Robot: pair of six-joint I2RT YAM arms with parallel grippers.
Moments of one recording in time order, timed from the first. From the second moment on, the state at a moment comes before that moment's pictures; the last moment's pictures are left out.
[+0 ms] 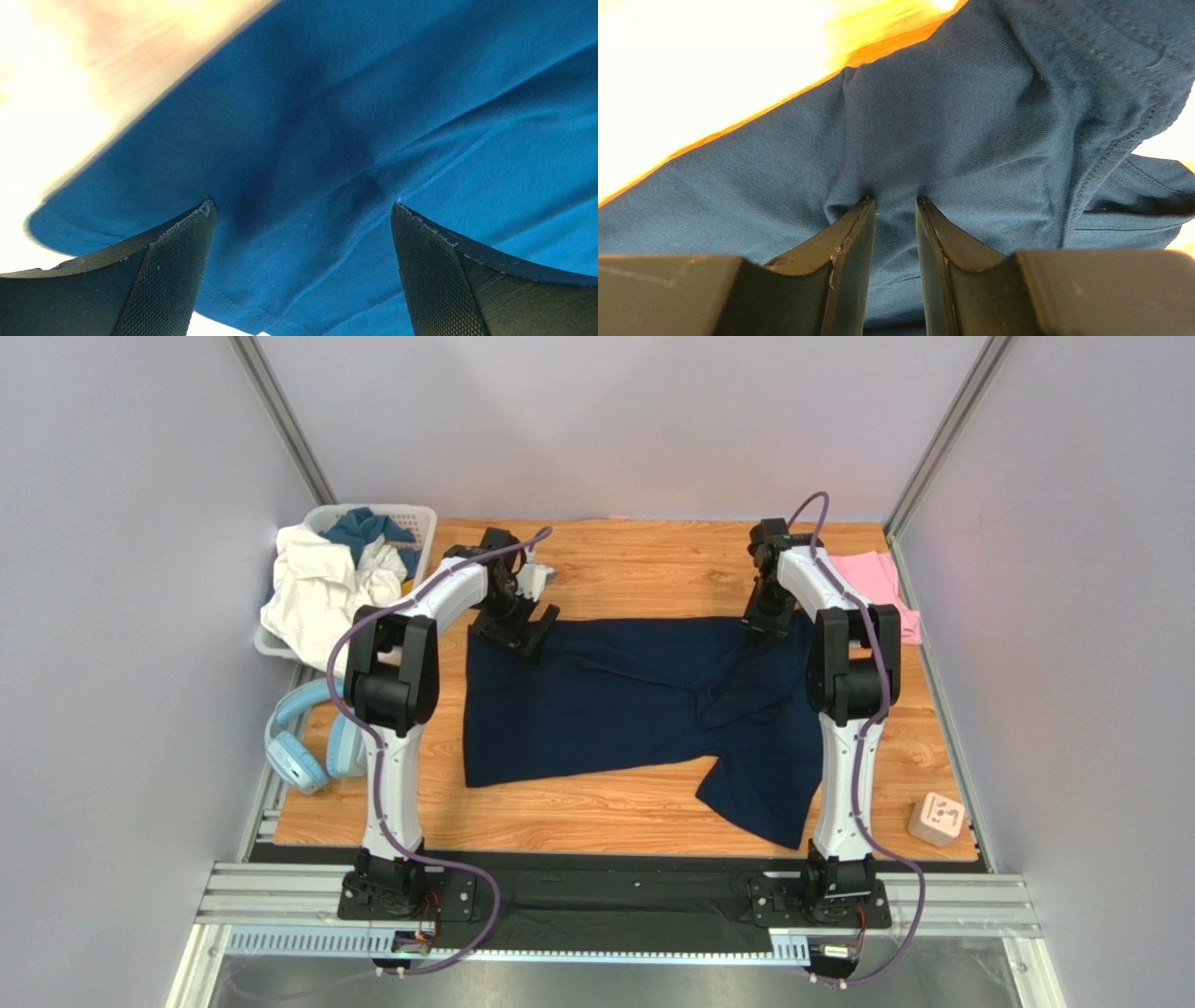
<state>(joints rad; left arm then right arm) -0.25 2.19 1.76 -0.87 0.22 0.24 0.09 2.30 1.91 -0.99 0.15 0.51</state>
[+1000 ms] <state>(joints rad) -0.13 2.25 2.08 -1.10 0.28 0.24 0.10 2.35 2.00 -1.03 0.01 0.51</state>
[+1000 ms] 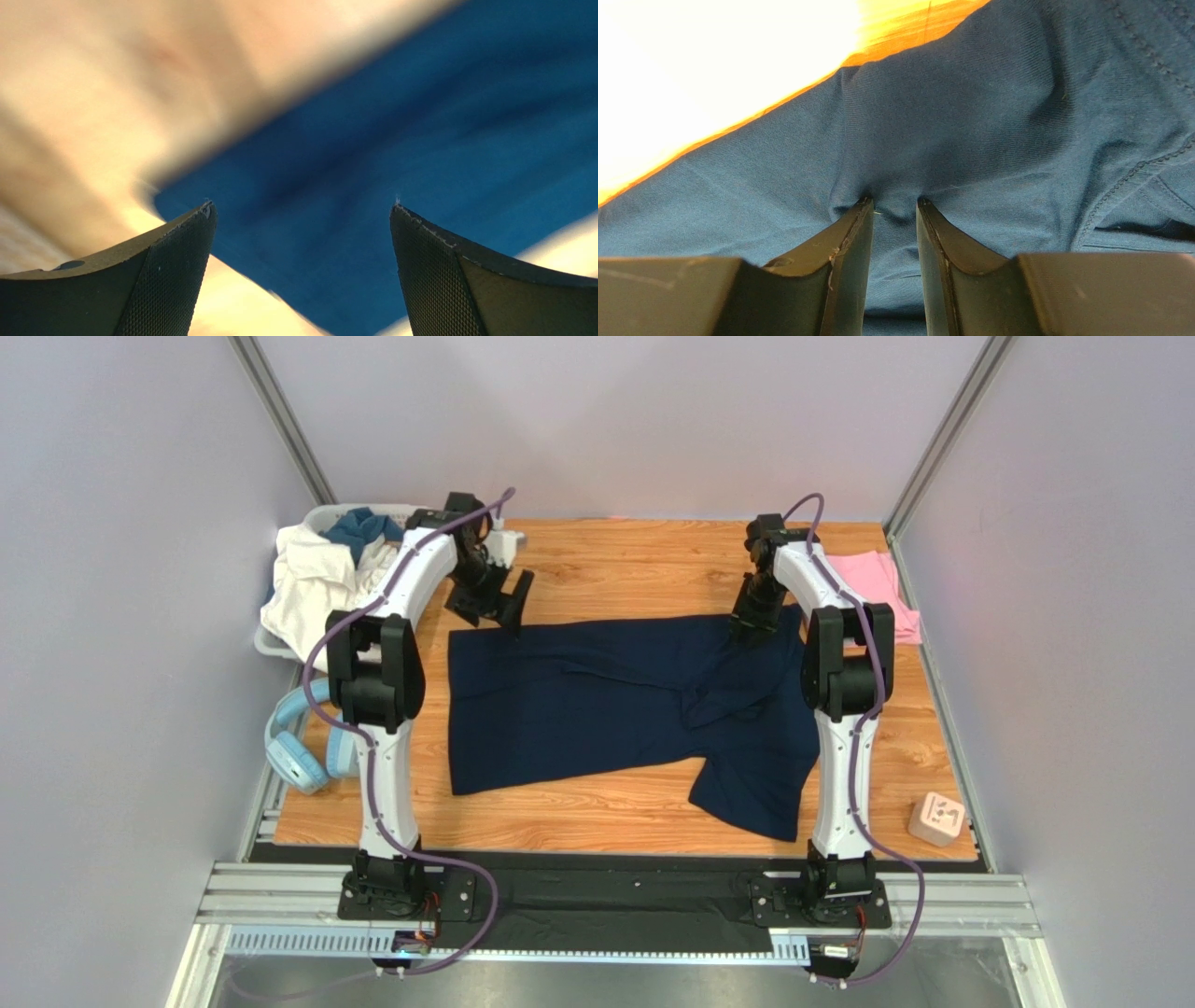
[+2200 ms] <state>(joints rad) -0.20 2.26 1.87 -1.20 0.28 0.18 0.10 2.26 1.86 -0.98 -0.04 0.51</state>
